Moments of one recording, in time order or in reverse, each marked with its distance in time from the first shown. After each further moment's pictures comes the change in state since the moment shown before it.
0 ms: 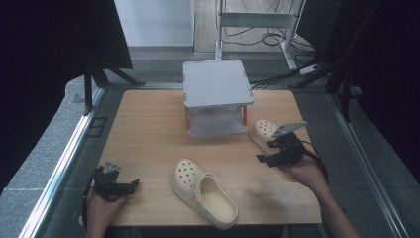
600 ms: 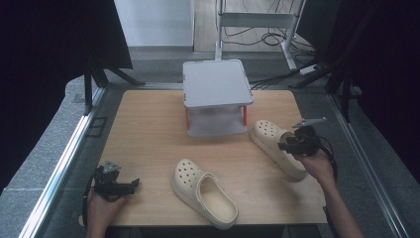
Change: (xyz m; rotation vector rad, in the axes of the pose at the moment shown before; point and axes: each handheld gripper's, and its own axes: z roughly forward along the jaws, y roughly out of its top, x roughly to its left) left arm 0.000 0.001 0.000 0.001 0.000 0.001; right arm -0.070 -0.034 0.011 0.016 -0.145 0.201
